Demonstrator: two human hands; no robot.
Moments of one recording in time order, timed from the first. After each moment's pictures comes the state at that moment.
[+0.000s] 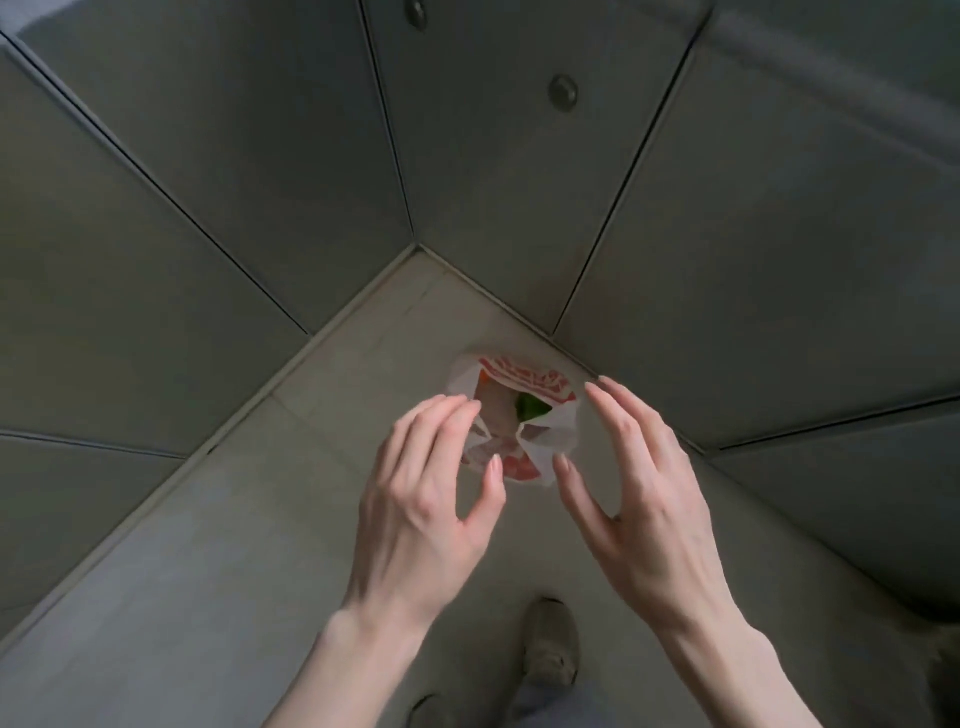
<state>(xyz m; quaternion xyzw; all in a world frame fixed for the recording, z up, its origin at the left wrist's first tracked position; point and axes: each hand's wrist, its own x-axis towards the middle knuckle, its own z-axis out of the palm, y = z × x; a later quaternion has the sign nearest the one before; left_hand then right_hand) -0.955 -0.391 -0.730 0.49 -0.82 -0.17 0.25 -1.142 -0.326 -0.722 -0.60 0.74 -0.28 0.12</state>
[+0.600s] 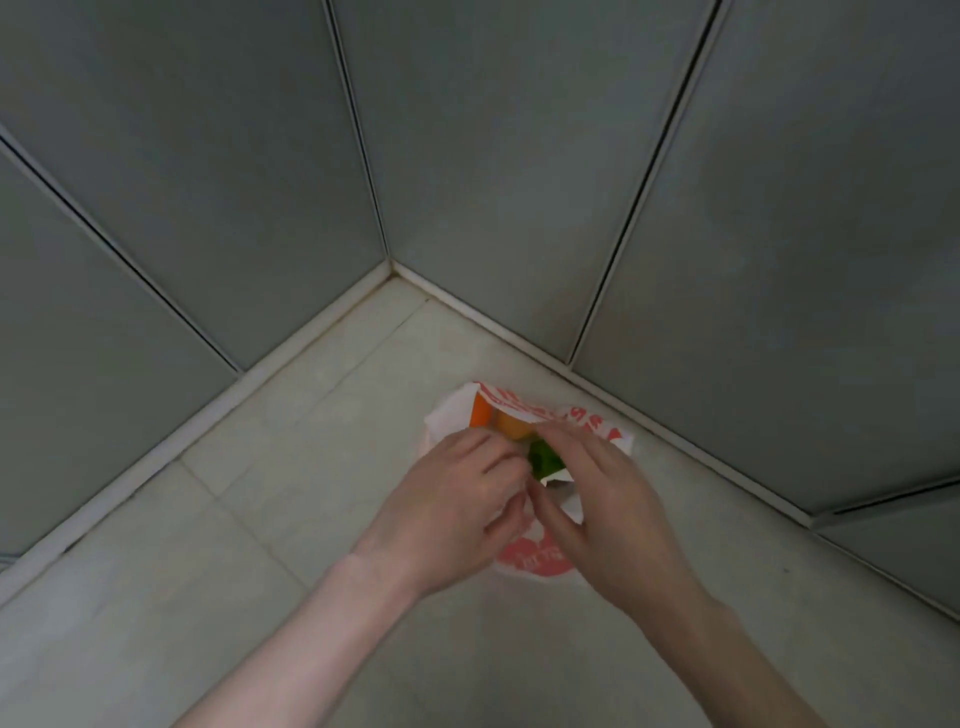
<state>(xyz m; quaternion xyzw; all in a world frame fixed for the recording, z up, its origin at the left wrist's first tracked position) -0.987 -0.491 -1.003 0.24 -0.94 -0.14 0.19 -1.164 -0.406 -1.019 -0.66 0.69 -0.25 0.14</state>
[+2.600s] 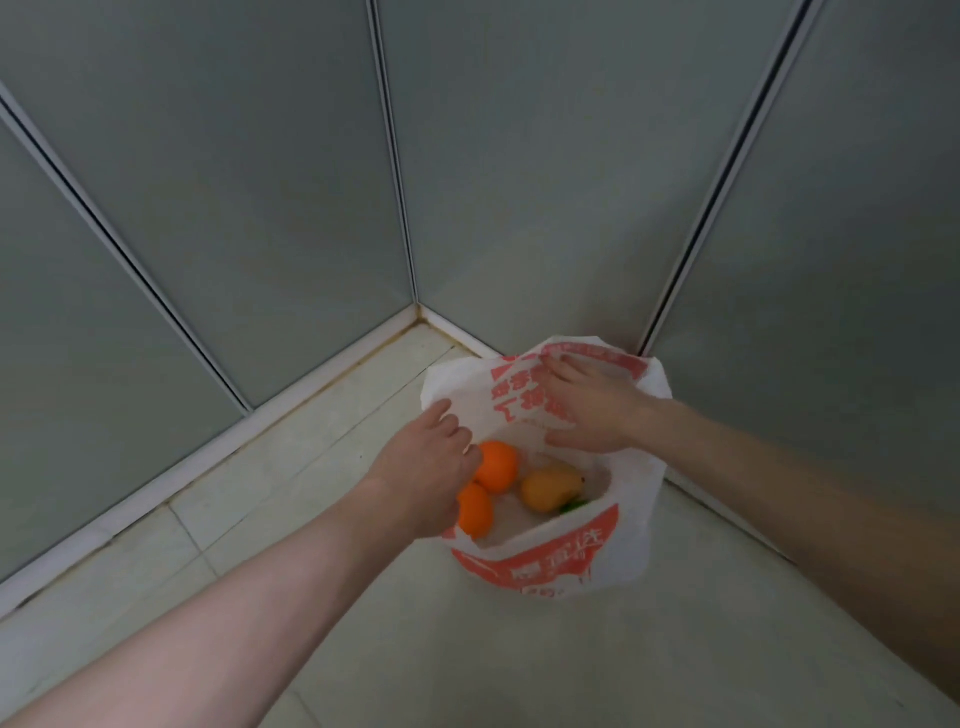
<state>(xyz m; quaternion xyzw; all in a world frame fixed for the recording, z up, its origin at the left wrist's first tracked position) -0.983 -0.601 -1.062 0.29 -0.92 0.15 -0.20 -1.233 -0.618 -1.075 -0.74 0.64 0.14 0.13</state>
